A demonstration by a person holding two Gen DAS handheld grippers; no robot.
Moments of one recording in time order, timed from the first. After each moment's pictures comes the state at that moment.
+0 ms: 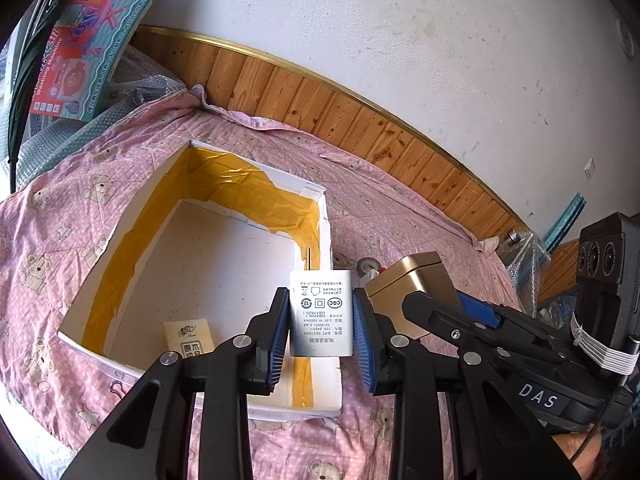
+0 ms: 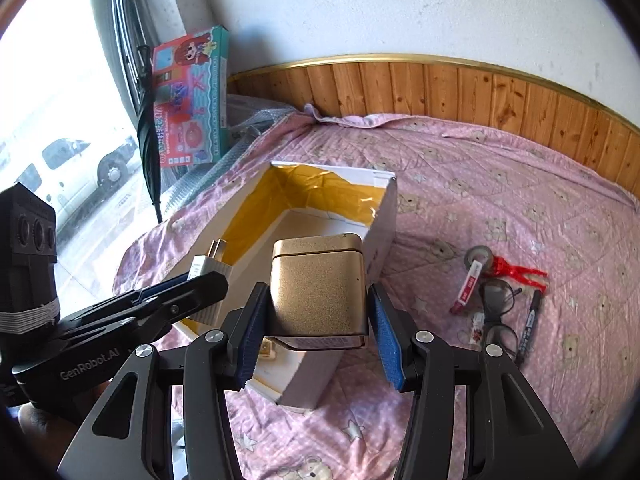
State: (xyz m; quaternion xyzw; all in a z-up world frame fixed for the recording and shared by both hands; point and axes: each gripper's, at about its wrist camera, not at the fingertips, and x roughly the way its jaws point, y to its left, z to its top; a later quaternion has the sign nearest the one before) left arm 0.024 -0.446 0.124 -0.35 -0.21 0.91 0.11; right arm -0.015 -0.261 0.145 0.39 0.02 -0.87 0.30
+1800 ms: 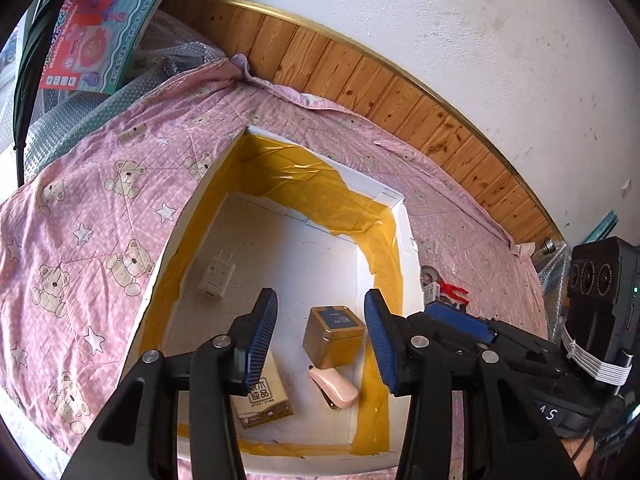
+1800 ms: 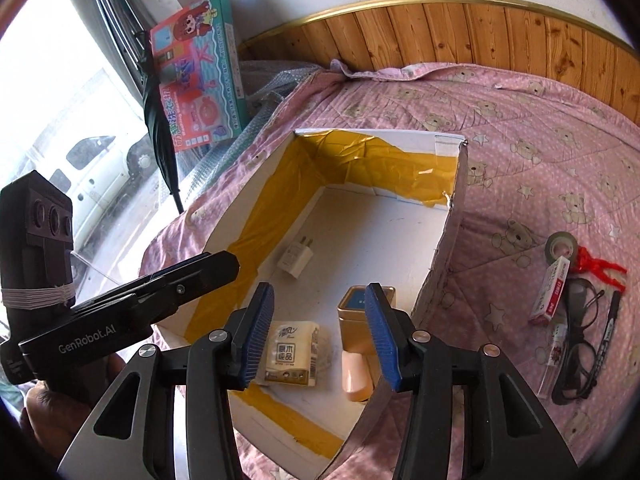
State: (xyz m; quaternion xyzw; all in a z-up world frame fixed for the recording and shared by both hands) left arm -0.042 -0.499 0.096 -0.42 -0.21 0.88 0.07; right arm -0.089 -0.310 0.093 0.46 -0.03 -0.82 0.35
